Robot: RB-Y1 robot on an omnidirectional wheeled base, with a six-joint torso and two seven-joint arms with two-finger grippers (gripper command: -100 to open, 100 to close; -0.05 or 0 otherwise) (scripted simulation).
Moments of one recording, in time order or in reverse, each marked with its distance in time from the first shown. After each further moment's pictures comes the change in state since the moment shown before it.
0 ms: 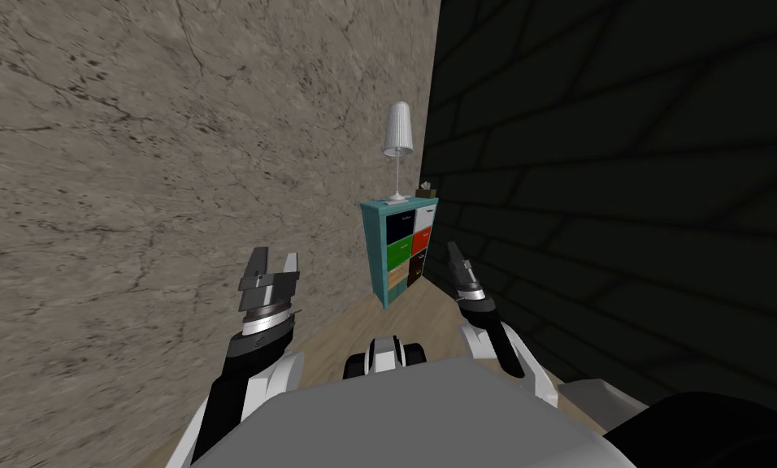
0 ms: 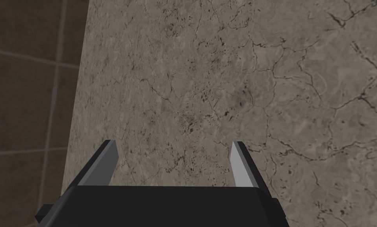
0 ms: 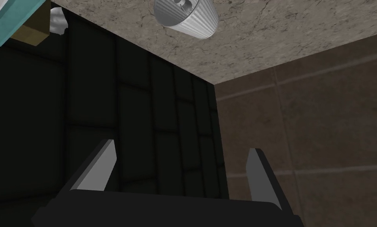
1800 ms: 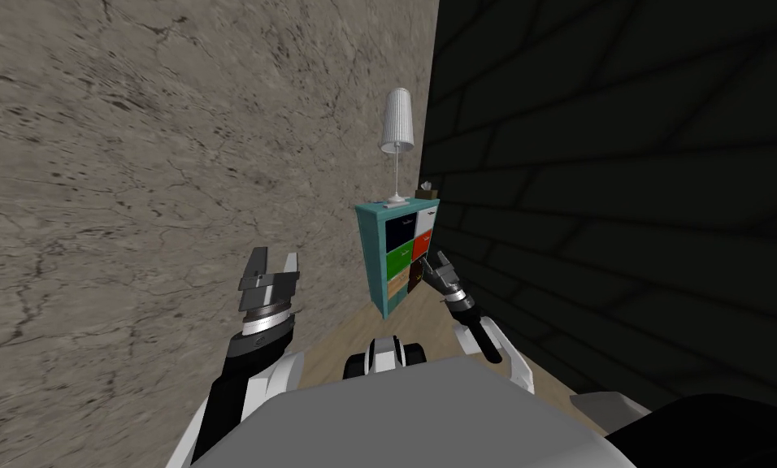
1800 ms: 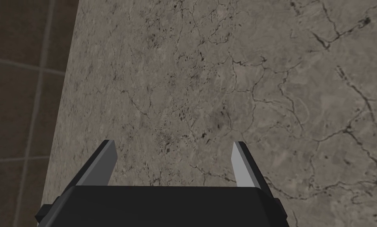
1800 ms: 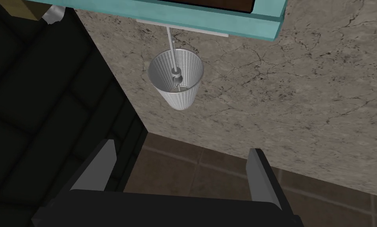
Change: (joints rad) left arm 0.000 0.000 0.000 0.000 0.000 0.000 0.000; right arm -0.074 -0.075 0.046 0.211 0.201 -0.047 0.493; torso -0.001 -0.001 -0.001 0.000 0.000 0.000
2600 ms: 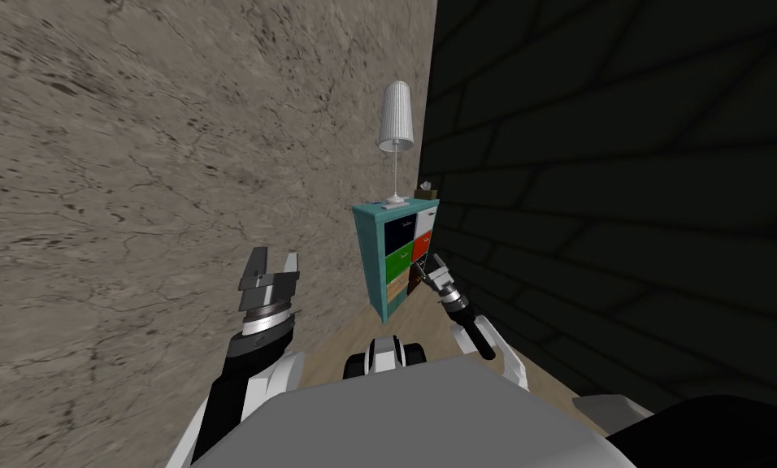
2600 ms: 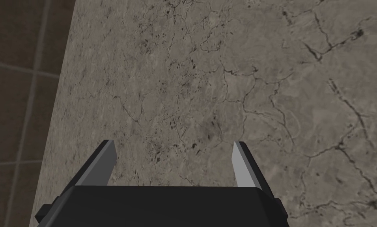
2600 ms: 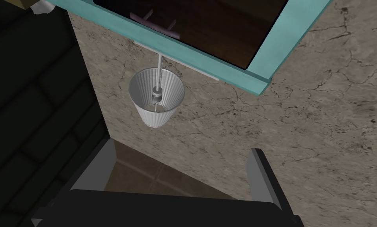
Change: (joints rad) left arm 0.000 0.000 0.000 0.000 0.000 0.000 0.000; right arm -0.029 -0.019 0.016 0.080 0.074 -0.014 0.201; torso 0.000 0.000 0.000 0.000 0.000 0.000
